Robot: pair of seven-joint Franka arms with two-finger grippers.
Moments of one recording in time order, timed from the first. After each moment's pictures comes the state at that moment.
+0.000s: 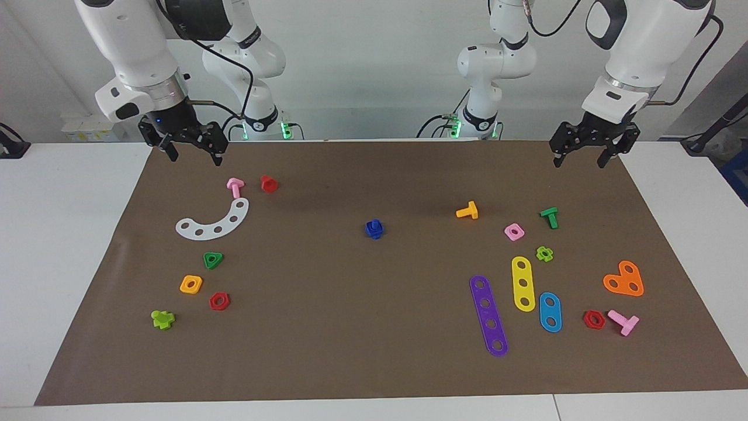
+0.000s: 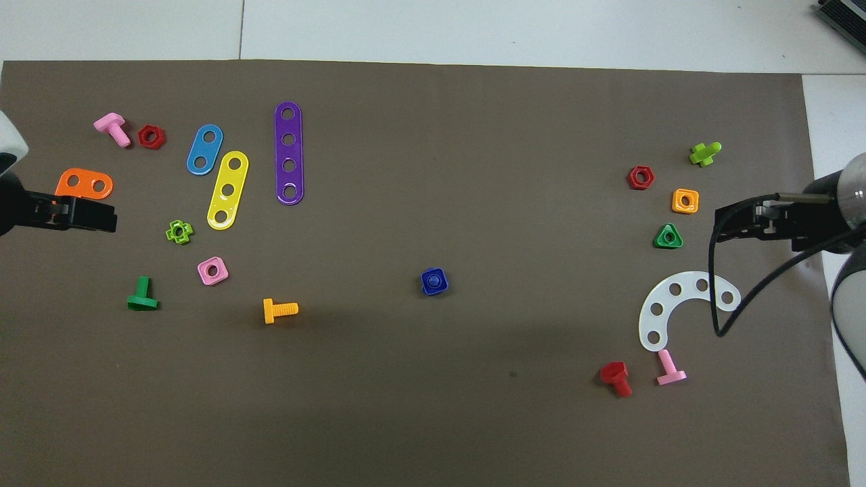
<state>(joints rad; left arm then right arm) -0.03 -0.07 -0.03 -1.70 0.02 1.69 0.06 0.01 -0.05 0.04 -1.66 -0.03 1.58 0.19</state>
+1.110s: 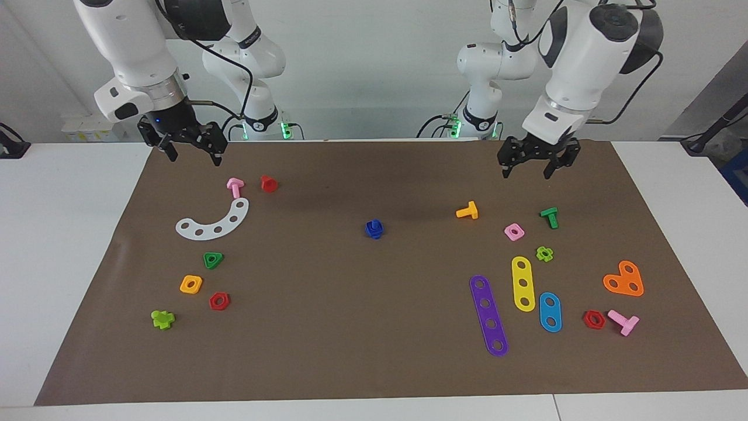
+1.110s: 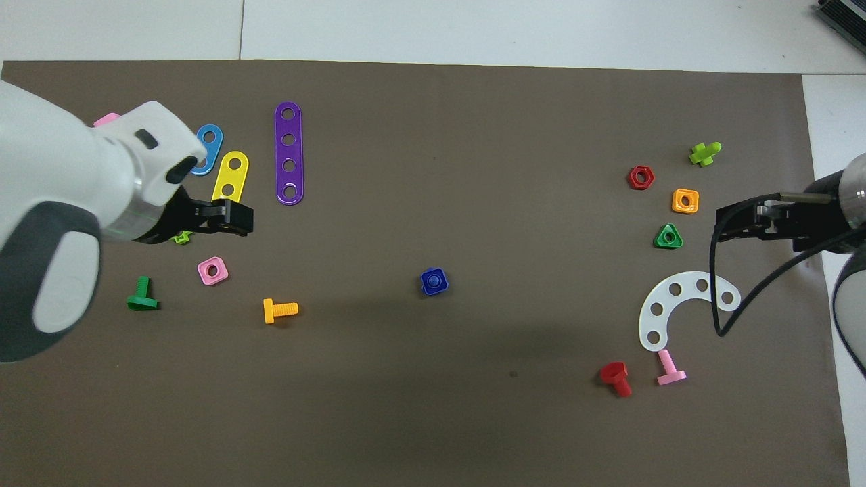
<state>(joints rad) -0.28 0.01 -0.06 -1.74 -0.02 1.78 -0.28 0.01 -0.05 0.04 -1.66 -0.03 1.58 0.19</state>
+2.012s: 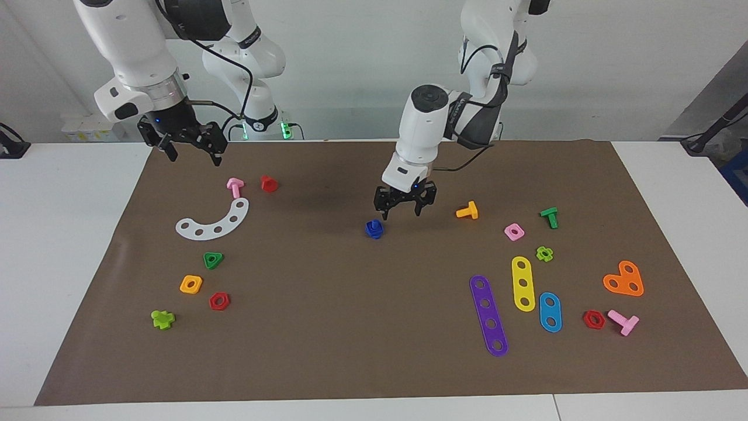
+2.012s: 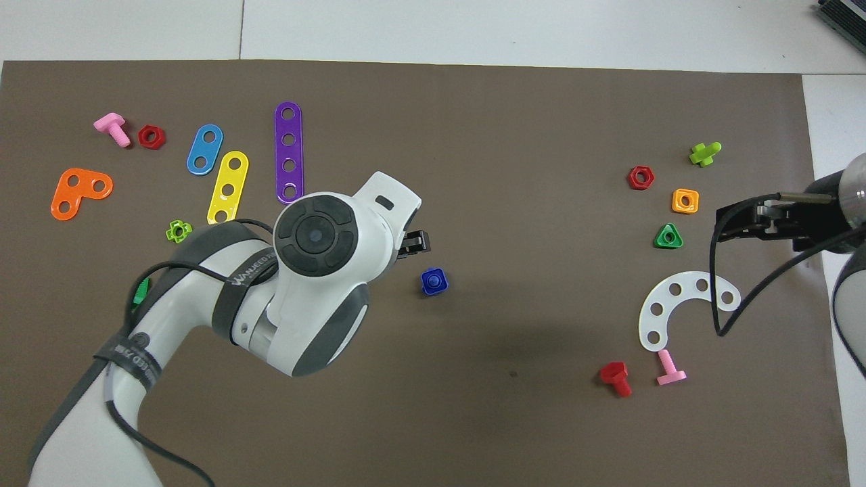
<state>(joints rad) -0.65 0.31 -0.06 -1.88 -0.02 2.32 -0.86 0.01 -0.05 0.04 -1.66 -0.03 1.58 0.19</state>
